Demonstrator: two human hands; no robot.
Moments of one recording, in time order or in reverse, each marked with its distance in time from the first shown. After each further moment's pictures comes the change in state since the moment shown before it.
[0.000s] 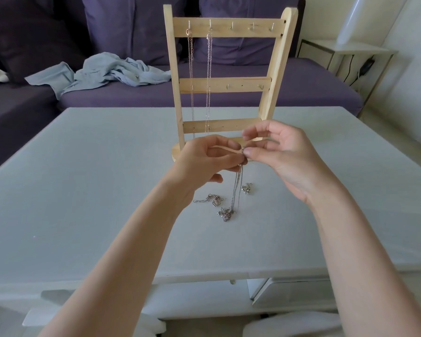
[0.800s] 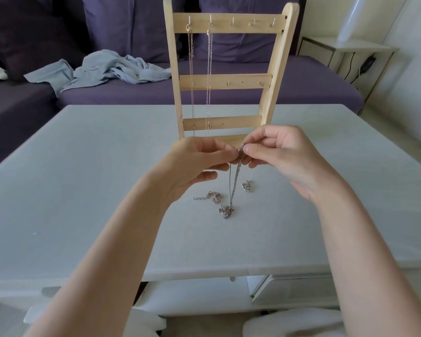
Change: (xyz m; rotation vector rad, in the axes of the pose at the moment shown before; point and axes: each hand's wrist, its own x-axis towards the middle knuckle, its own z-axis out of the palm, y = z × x) left_hand 0.002 -0.003 -0.014 0.014 -0.106 -0.094; right_hand -0.003 -0.003 -0.002 -0.088 -0.072 0.035
